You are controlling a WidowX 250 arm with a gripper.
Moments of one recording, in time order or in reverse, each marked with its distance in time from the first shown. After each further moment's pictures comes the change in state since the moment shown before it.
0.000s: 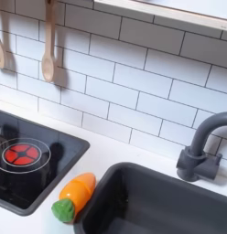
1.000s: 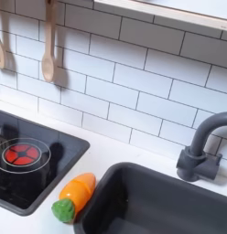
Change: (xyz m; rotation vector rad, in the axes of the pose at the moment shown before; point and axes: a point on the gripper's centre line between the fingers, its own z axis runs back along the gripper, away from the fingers) arm -0.013 -0.012 0.002 -0.120 0.077 -0.125
